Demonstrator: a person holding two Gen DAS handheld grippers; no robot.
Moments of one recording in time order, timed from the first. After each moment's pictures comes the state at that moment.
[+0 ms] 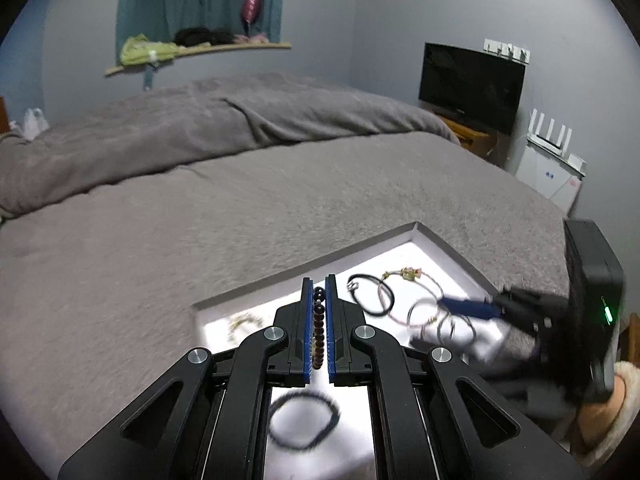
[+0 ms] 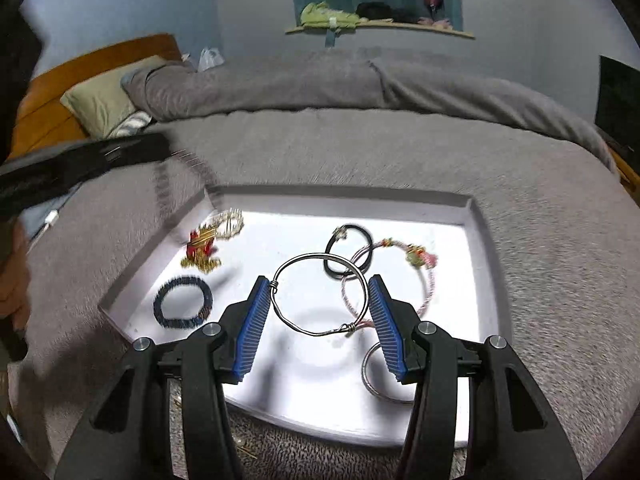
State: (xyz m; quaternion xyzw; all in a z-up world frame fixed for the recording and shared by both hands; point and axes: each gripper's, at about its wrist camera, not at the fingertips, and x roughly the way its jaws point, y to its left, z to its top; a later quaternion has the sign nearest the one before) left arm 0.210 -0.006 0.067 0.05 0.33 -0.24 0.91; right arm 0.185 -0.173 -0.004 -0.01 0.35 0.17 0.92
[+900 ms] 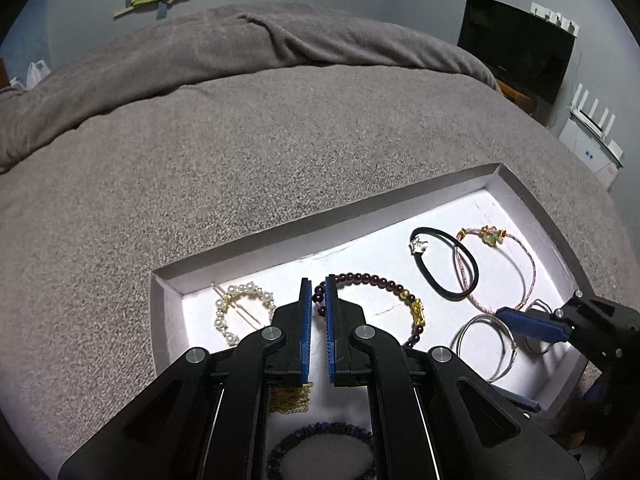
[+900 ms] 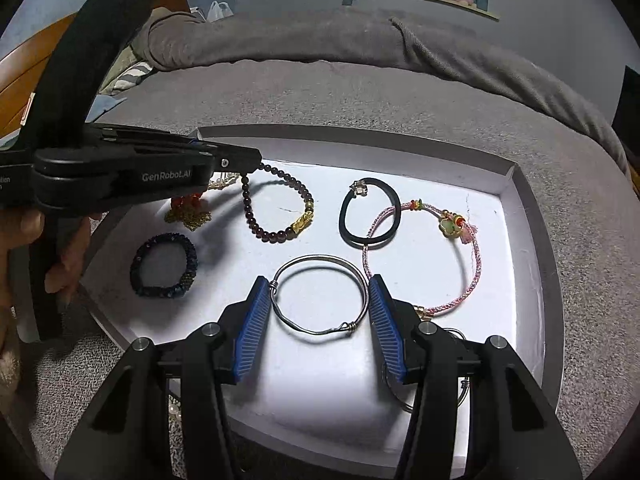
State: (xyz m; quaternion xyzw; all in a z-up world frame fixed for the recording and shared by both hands) left arm 0.275 -0.017 -0.008 0.05 0.43 -0.19 0.88; right arm 0.201 -0.153 -0.030 -0.06 0.40 0.17 0.90
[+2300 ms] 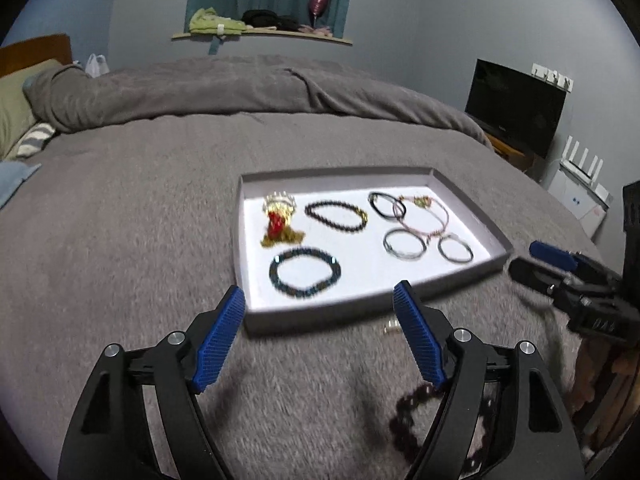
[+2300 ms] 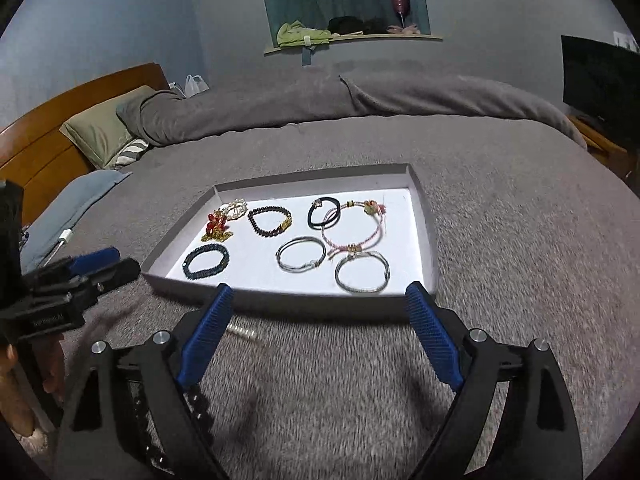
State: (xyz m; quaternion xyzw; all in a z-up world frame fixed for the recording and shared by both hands) left arm 0.085 0.030 0.020 -0.01 0.34 -0.14 0.93; right arm 0.081 -0.220 0.016 0.04 0.32 0.14 0.94
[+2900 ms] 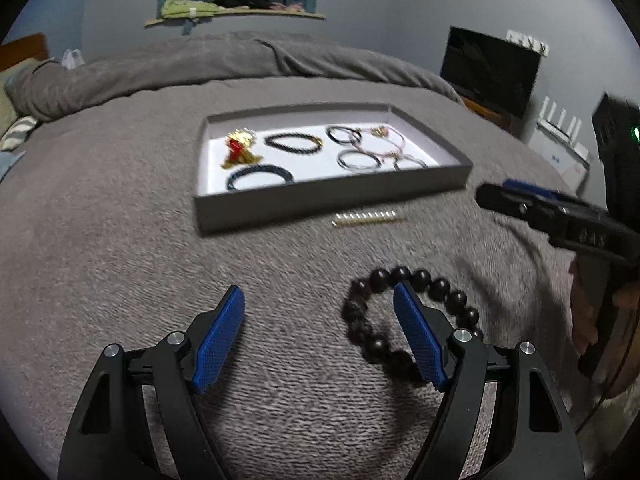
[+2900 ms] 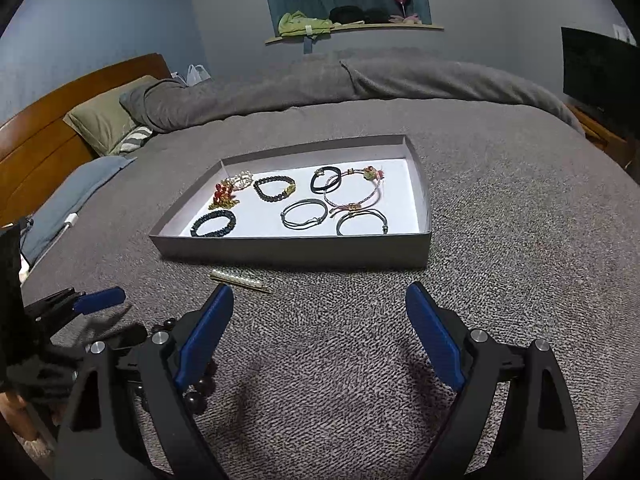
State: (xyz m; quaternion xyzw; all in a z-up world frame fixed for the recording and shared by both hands) left arm 0.029 0.011 -0.017 0.01 0.38 -0.18 0.91; right arm 0.060 -0.220 0.000 0.04 0.34 0.14 0.93
